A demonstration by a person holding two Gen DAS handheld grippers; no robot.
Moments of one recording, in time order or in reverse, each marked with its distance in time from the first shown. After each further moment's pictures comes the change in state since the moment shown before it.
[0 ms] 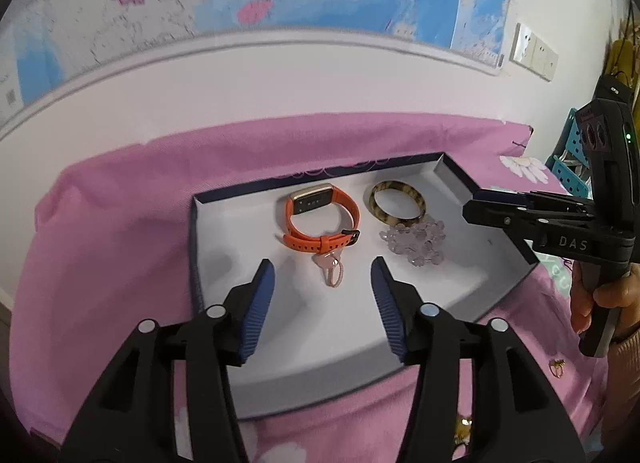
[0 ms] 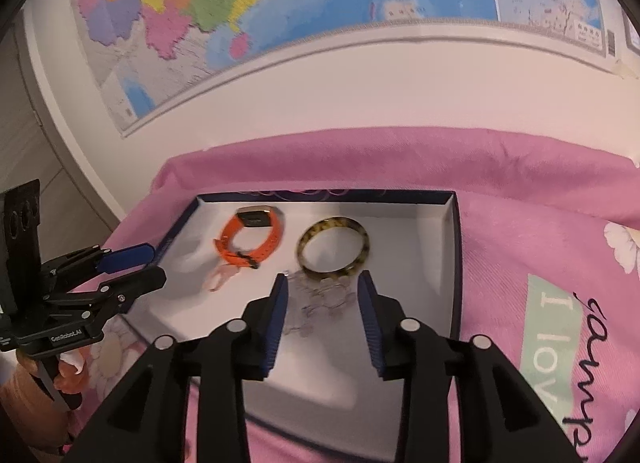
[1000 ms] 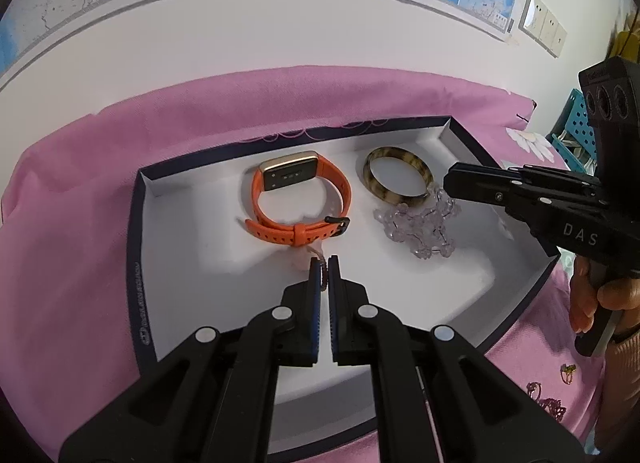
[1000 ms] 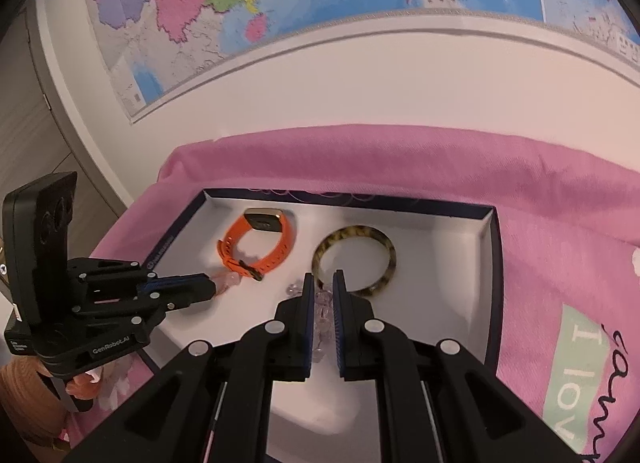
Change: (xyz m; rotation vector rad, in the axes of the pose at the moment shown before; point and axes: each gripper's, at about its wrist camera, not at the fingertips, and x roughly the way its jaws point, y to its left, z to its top) left arm 0.061 -0.001 0.000 0.000 0.151 -0.064; right arm 0.037 0.000 0.011 -0.034 0.043 0.027
